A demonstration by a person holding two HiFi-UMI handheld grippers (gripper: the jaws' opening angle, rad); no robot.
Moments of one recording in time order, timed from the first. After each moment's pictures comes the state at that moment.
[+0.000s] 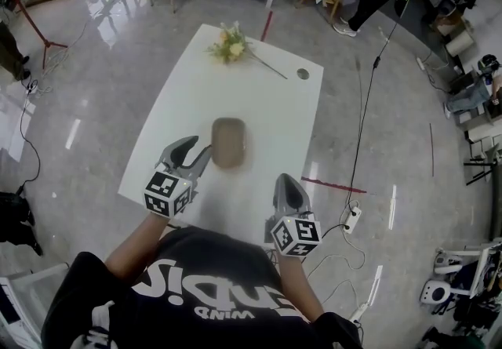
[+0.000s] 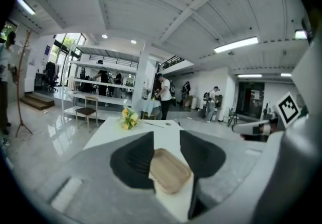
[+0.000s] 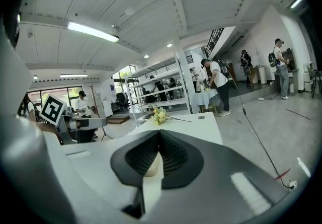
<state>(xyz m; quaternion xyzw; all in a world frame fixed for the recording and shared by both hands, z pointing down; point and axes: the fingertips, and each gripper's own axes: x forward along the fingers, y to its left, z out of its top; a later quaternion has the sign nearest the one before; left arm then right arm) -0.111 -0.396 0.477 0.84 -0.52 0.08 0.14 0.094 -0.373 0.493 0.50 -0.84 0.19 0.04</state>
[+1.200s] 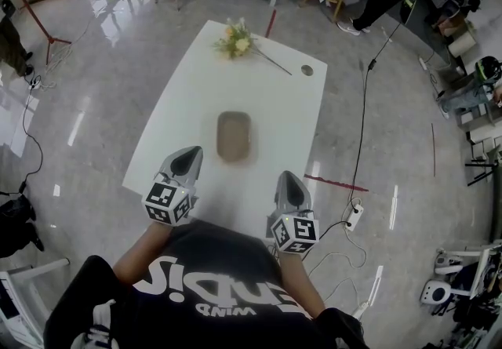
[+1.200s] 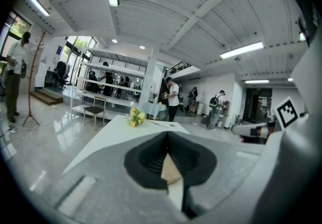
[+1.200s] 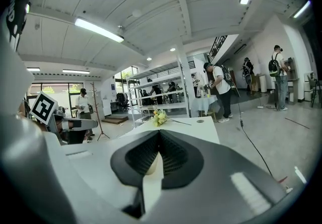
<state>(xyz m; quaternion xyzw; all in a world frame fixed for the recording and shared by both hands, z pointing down) -0.129 -0.358 0.490 0.82 -0.56 0.04 0.14 0.090 -0.361 0.500 0.51 -0.85 0.15 0.04</state>
